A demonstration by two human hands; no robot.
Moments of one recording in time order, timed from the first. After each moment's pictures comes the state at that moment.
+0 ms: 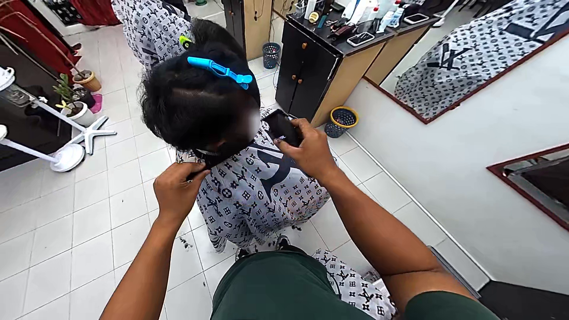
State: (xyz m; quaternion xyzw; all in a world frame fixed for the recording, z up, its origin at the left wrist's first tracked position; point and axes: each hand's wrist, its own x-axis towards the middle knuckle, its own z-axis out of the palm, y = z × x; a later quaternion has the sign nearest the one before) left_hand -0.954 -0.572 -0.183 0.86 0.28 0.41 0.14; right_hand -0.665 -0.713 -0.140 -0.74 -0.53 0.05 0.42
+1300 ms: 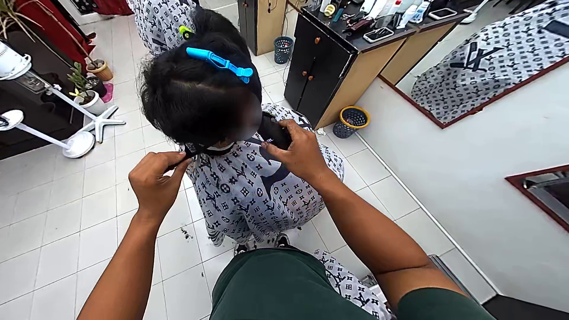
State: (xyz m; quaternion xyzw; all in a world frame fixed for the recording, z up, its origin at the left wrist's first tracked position) left_hand -0.973 -0.566 -0.164 0.85 0.25 0.47 0.06; right_hand -0.679 -0.705 -0.141 -0.70 -0.58 0.03 0.42
